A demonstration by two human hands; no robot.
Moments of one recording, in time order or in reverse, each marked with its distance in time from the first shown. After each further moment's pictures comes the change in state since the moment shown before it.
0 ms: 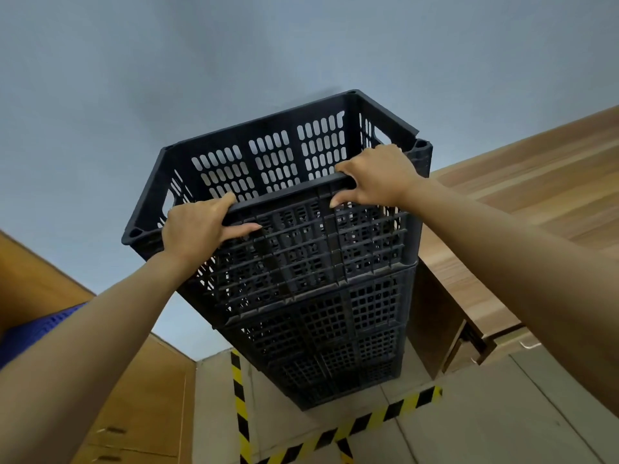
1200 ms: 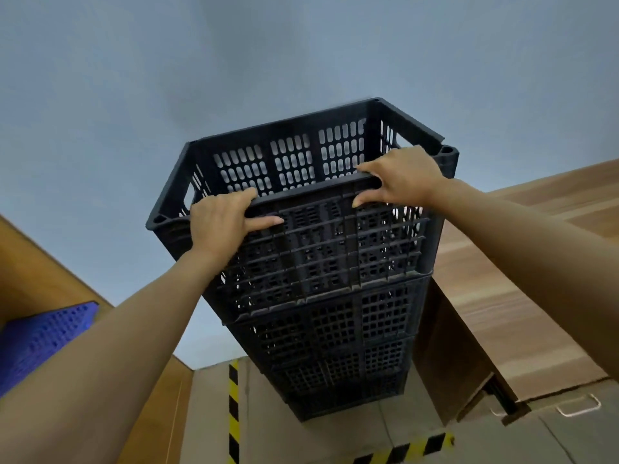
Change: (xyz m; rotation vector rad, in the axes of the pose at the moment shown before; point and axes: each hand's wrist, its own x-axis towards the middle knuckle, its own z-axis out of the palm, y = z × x) left_hand 0.051 -0.002 0.037 -0.048 0.045 -0.199; right_hand 0.057 0.044 0.033 0.019 0.028 -0.063
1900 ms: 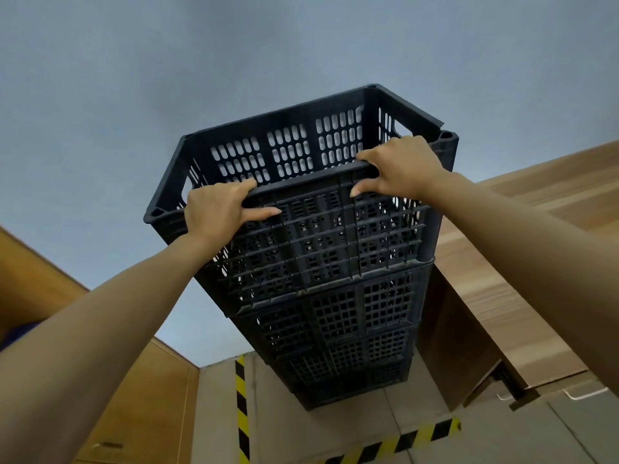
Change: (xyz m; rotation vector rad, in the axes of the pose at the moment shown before) left_hand 0.017 -0.019 0.012 0.056 -0.018 0.087; right_hand 0.009 -0.005 0.013 -0.029 -0.025 0.108
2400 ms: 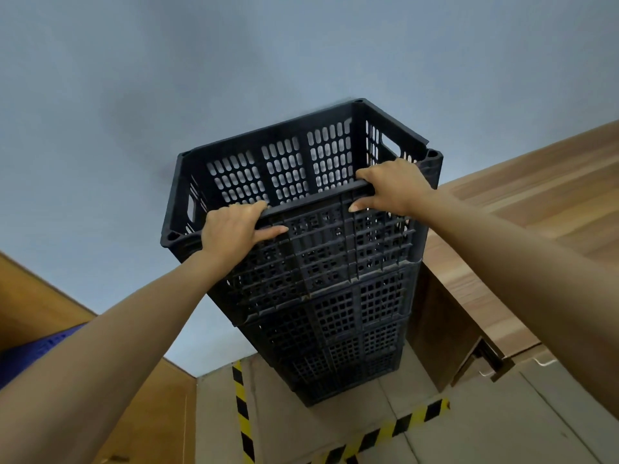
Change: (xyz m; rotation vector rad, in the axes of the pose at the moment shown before) left_hand -0.017 -0.009 -0.008 -0.092 -0.061 0.109; right_hand -0.020 -0.032 -0.028 0.081 -0.153 0.135
